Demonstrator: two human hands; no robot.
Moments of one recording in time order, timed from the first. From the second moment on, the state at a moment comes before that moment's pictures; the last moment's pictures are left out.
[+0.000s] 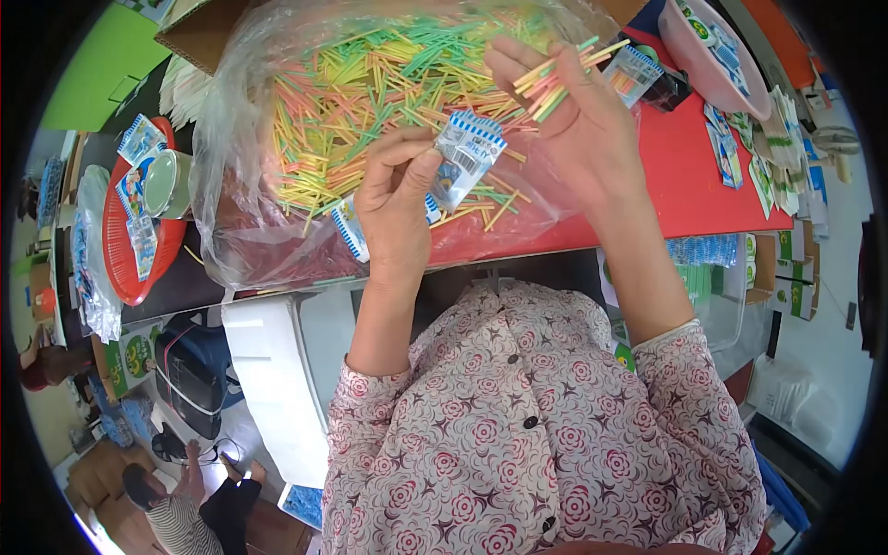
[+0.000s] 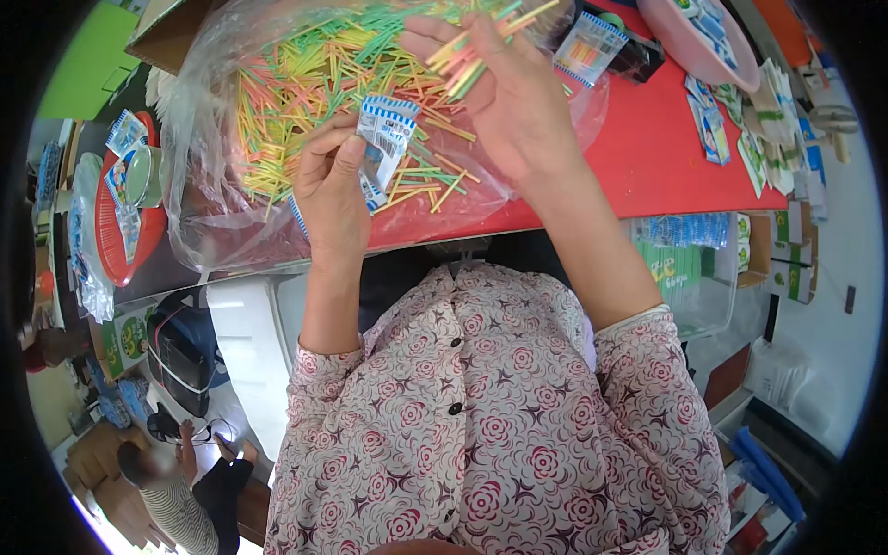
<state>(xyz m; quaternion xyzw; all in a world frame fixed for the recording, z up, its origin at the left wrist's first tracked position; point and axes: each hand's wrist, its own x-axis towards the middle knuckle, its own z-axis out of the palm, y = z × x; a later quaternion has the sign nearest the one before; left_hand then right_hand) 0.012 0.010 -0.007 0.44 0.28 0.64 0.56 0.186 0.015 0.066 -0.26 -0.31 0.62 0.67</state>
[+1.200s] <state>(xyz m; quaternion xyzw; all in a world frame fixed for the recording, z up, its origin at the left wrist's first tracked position) 0.014 0.007 -0.011 0.42 0.30 0.67 0.53 0.130 -0.002 0.060 -0.36 -0.45 0.48 0.67</state>
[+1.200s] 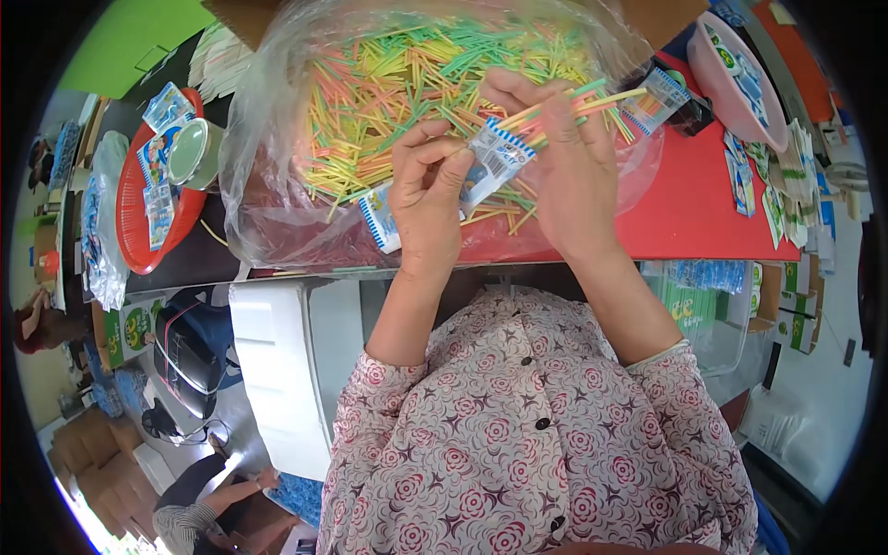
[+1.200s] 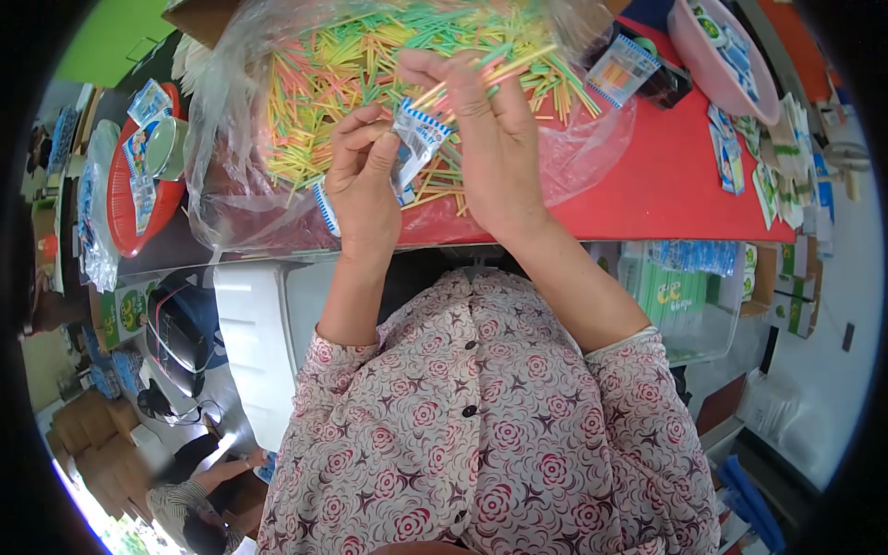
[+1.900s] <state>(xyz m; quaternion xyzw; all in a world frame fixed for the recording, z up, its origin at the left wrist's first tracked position) 0.009 0.015 -0.015 0.51 0.34 0.71 0.34 0.134 0.003 0.051 -0.50 -0.37 0.54 0.57</state>
